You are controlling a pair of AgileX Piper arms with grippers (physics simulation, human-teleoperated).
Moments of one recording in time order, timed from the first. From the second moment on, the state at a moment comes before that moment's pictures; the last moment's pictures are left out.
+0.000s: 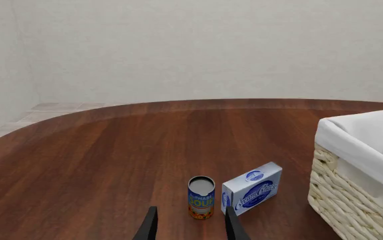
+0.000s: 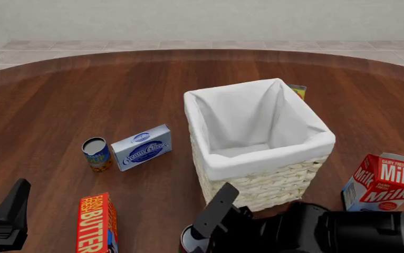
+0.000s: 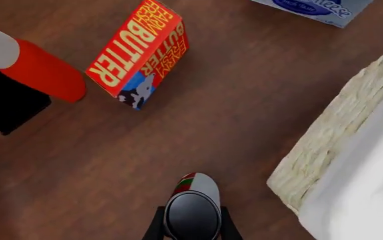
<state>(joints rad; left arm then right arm) 0.00 0.01 -0.01 0.00 0.00 1.11 1.43 -0.65 0.21 0.18</state>
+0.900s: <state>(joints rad) 0.00 0.01 -0.01 0.00 0.00 1.17 1.41 -0.90 0.30 0.12</state>
